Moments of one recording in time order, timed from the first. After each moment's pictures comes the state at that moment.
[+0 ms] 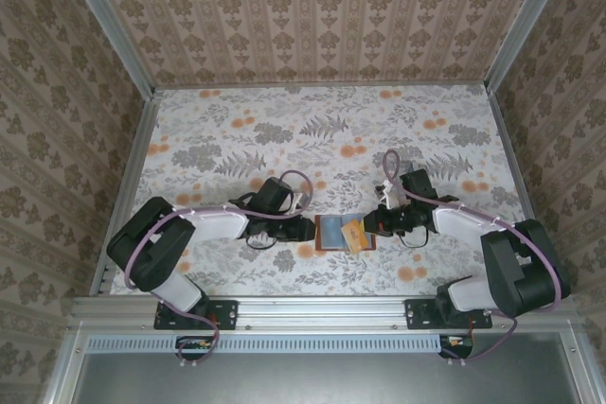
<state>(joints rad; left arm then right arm) -0.78 1.57 0.64 -0.04 0.52 -0.64 0.25 1.36 0.53 -0.27 -0.76 0.40</state>
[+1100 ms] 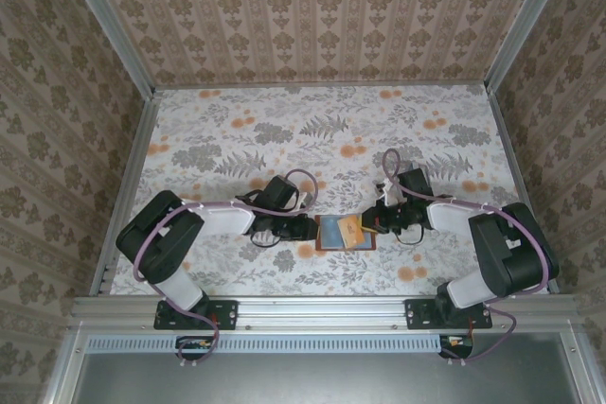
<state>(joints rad) -0.79 1.64 0.69 -0.07 0.52 -0.64 0.25 1.48 0.53 -0.11 -0.74 0.55</state>
